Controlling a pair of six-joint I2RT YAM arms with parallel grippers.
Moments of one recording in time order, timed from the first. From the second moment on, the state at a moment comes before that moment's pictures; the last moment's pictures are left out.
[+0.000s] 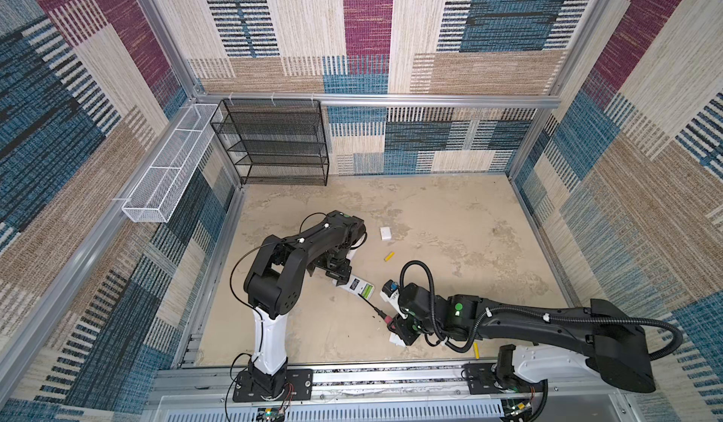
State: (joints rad) left arm -0.55 1.97 1.44 -1.28 -0.24 -0.34; right arm 1.15 1.28 0.69 -0.38 -0.09 0.45
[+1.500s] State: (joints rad) left arm -0.64 1.68 1.17 -0.97 0.00 -0.18; right arm 0.96 1.29 0.75 -0.51 -0.11 0.42
